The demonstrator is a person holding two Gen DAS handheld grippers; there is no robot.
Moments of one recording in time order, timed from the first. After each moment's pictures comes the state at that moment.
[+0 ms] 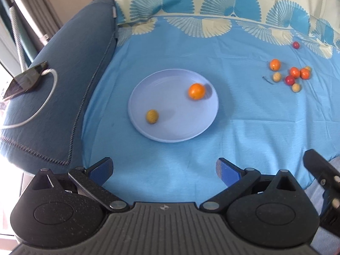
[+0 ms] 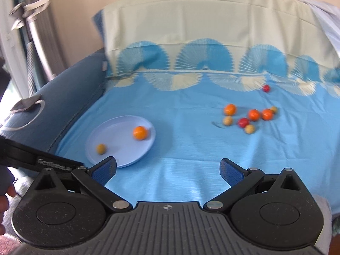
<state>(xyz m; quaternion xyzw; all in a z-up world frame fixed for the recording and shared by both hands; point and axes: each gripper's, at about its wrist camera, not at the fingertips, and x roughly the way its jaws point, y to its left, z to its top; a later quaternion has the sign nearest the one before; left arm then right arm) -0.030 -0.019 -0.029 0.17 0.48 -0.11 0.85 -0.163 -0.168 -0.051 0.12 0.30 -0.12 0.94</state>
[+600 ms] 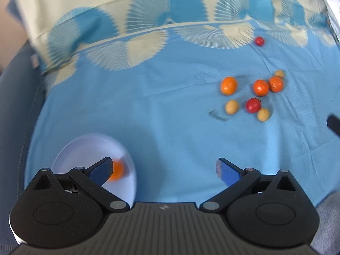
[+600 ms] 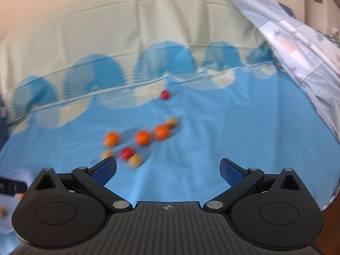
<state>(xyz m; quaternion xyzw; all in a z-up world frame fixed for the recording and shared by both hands) 0.054 -0.225 -0.082 0.24 0.45 -0.21 0.83 -0.117 -0.378 -0.104 0.16 0.27 -0.32 0.89</state>
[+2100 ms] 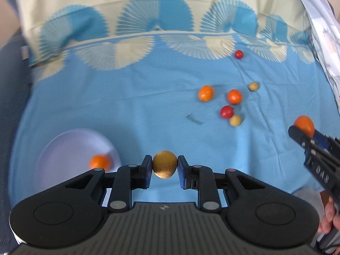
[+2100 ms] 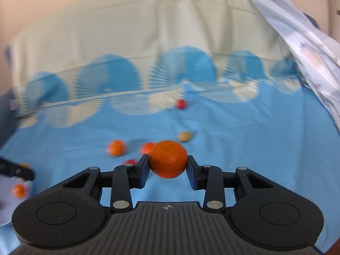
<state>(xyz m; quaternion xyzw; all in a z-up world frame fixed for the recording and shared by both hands) 0.030 -0.174 -0.039 0.16 0.47 -0.25 0.83 -0.120 -0.357 -0.090 0.13 0.25 -0.21 0.93</state>
